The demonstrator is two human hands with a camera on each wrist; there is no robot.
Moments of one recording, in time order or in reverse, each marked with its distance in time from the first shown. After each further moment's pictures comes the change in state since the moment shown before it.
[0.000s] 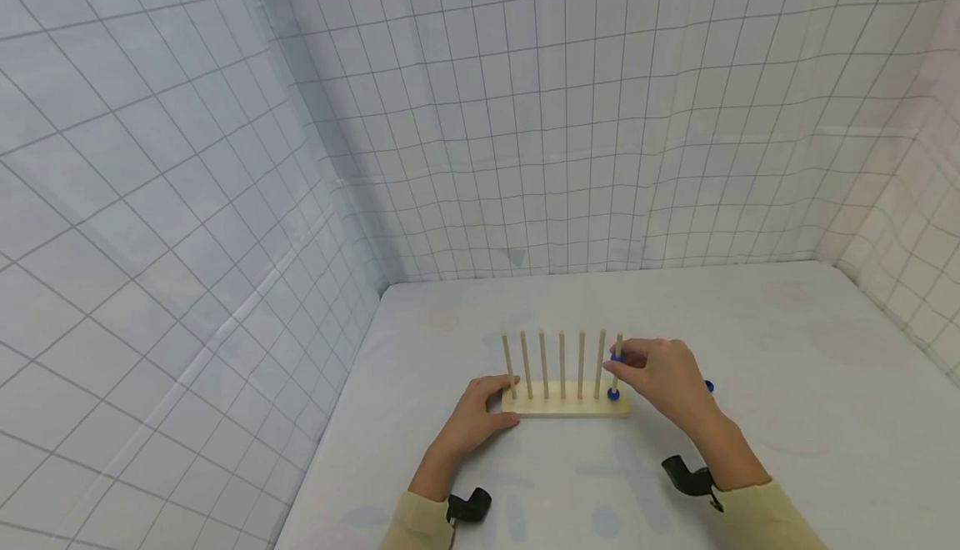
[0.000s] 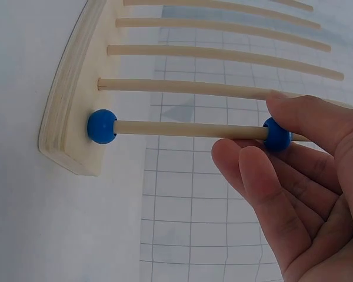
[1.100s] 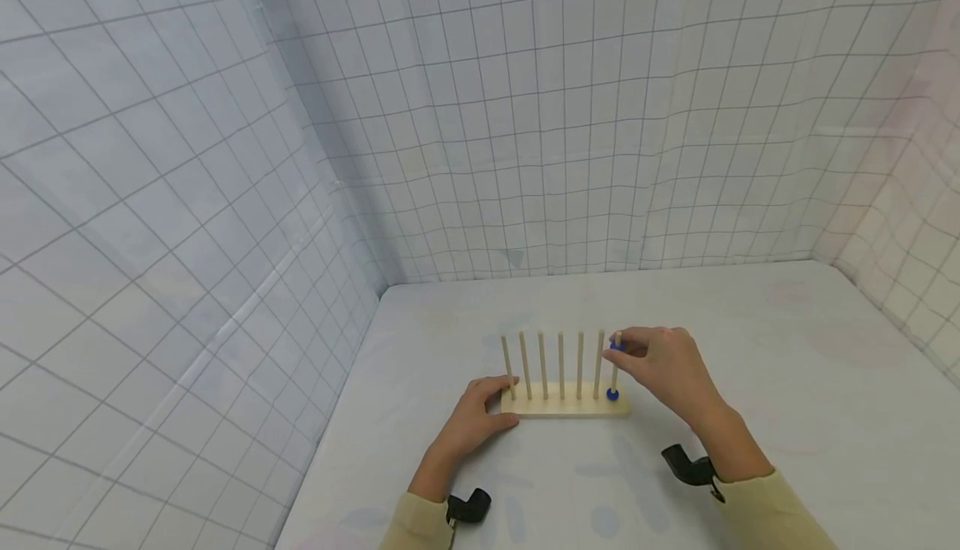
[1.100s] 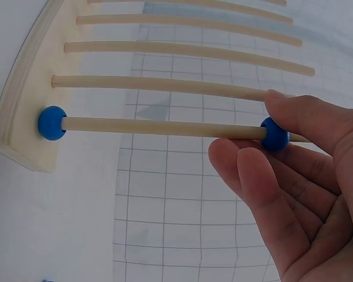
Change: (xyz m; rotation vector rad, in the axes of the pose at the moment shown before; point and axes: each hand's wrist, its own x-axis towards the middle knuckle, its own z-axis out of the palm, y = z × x) left_hand -0.001 0.000 -0.001 -0.011 0.005 0.005; right_hand 0.008 -0.014 -0.017 0.018 0.022 -0.028
